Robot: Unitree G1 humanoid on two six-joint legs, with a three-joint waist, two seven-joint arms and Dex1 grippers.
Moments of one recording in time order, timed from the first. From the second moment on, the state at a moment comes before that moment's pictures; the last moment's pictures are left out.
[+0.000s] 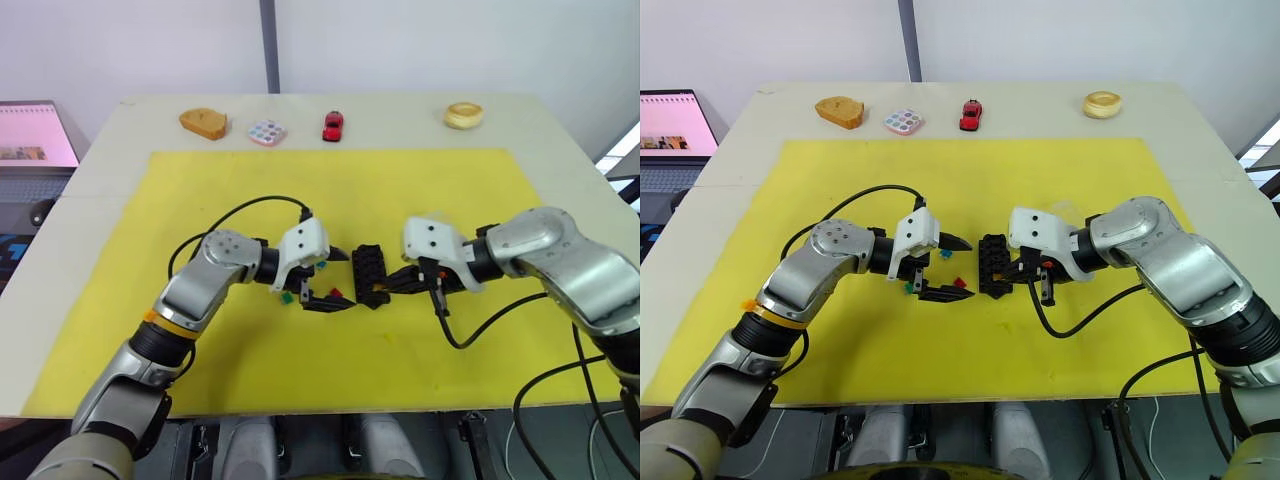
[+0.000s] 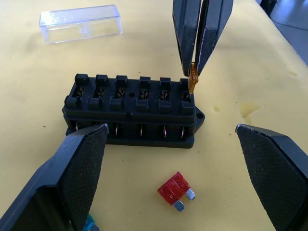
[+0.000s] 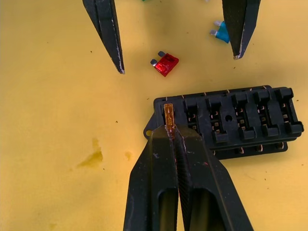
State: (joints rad) left arm -0.62 0.47 -0.35 -0.07 -0.26 0.47 -1.13; right arm -0.66 -1.00 0.34 -0.40 0.36 0.82 1.16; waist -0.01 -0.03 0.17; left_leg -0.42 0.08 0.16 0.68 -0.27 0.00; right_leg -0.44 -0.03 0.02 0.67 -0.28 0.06
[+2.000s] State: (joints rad) left arm -0.61 0.46 -0.35 -0.08 -0.25 0.47 -1.09; right arm -0.68 -0.93 0.42 -0.34 0.15 0.69 1.26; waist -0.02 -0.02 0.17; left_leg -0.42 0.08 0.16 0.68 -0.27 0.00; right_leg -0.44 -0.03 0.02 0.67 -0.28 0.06
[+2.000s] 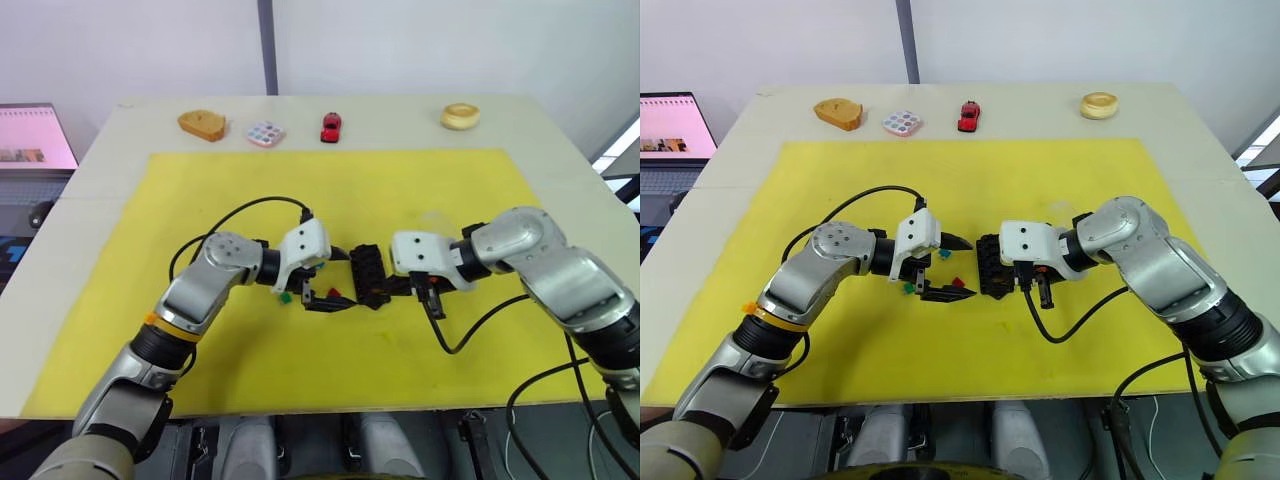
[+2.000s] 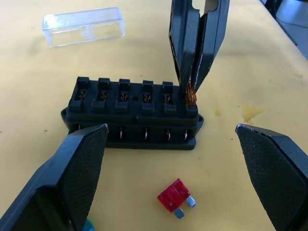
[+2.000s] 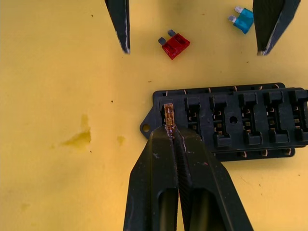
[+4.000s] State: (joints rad) left arm -0.63 0.47 -0.35 -0.01 -0.23 0.46 -1.11; right arm -0.66 -0.89 0.28 -0.39 0.22 0.74 1.23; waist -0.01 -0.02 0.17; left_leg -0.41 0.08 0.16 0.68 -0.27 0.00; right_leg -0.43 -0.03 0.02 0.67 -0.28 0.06
